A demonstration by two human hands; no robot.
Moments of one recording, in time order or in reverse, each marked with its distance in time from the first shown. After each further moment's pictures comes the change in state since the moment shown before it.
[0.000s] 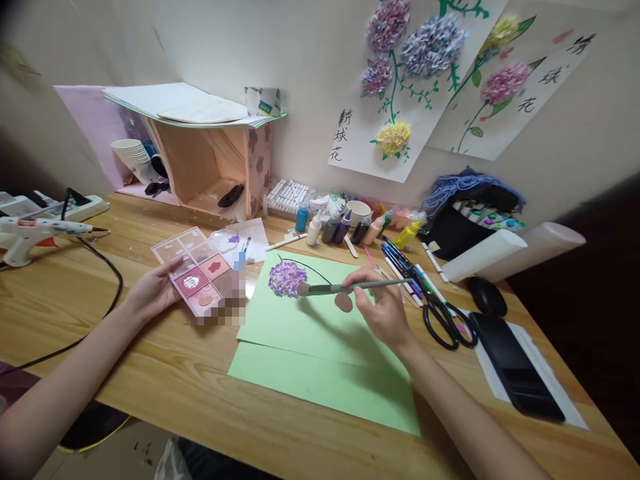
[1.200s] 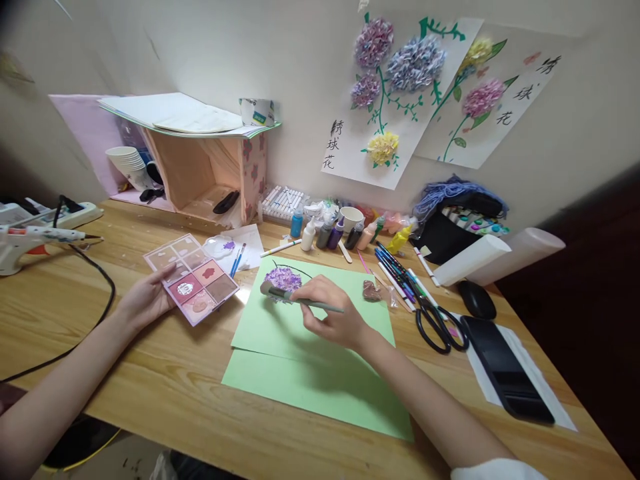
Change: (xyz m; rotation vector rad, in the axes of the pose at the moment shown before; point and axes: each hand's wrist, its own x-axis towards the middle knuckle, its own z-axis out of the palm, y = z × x) left_hand 0.000 0.000 -0.001 0.007 -0.009 0.006; right_hand 0.016 -0.030 0.035 -0.033 -0.177 -0.472
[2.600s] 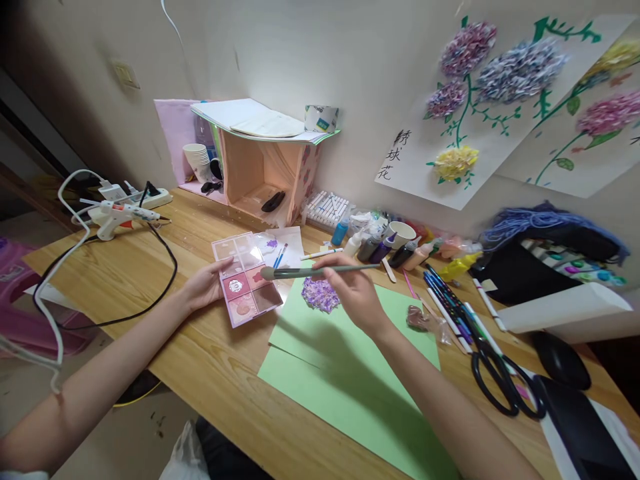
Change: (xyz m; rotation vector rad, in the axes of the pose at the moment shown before) left_hand -0.008 -0.008 0.001 -0.045 -0.133 -0.120; right_hand 0.053 0.006 0.033 0.419 -0.006 0.382
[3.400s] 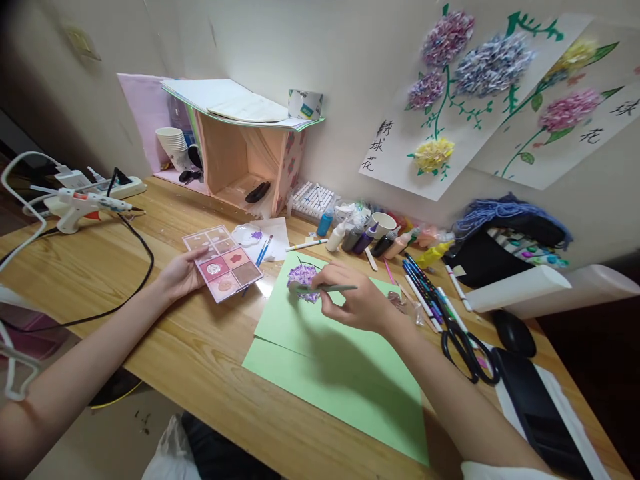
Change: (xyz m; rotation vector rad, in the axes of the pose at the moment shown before) left_hand 0.007 0.007 -0.003 -0.065 0.140 0.120; right_hand -0.014 -0.011 -0.033 -0.563 -0.344 -0.397
